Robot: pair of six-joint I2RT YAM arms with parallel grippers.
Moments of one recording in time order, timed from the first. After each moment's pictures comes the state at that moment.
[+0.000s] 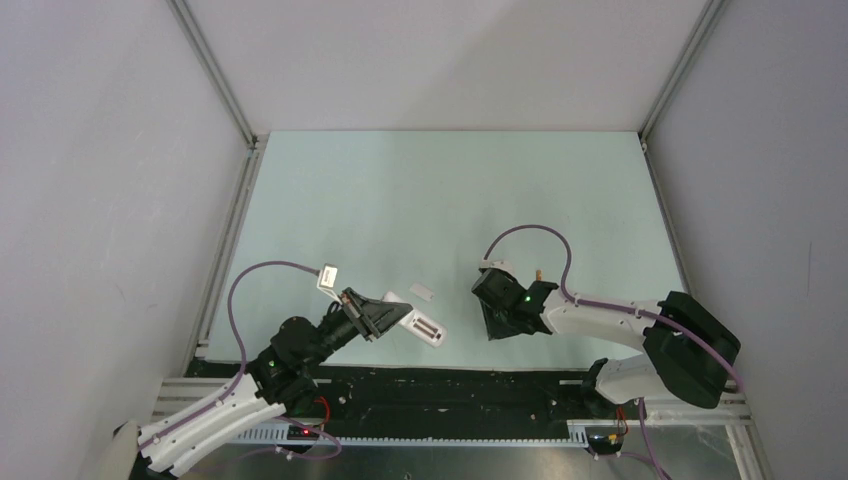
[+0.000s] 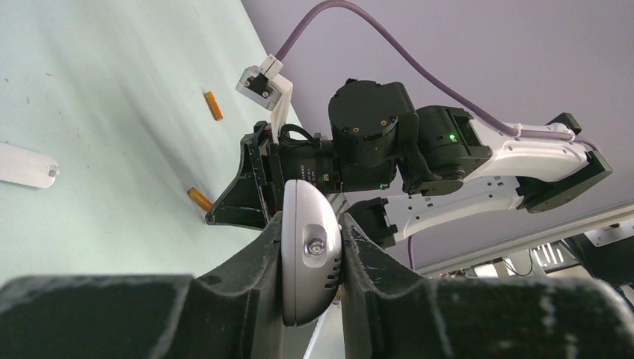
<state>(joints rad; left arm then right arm) -0.92 0.24 0.09 0.22 -0.02 -1.04 0.94 1.35 0.66 -0.47 0.17 0.67</state>
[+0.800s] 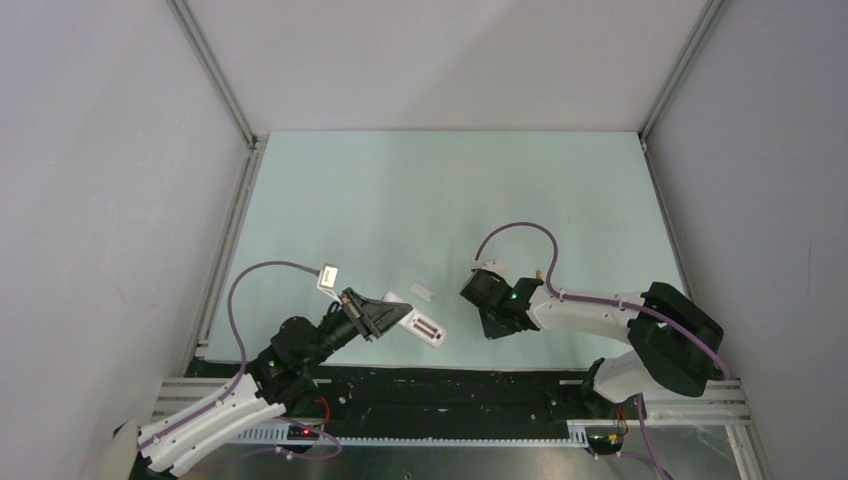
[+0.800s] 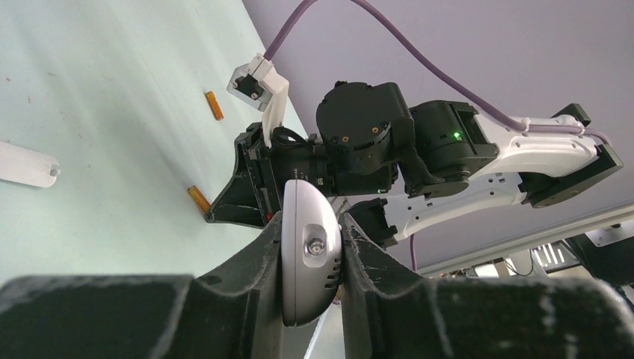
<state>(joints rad) -0.92 0.24 0.09 0.22 -0.02 -1.04 0.98 1.45 0.74 -0.54 0.23 0.68</state>
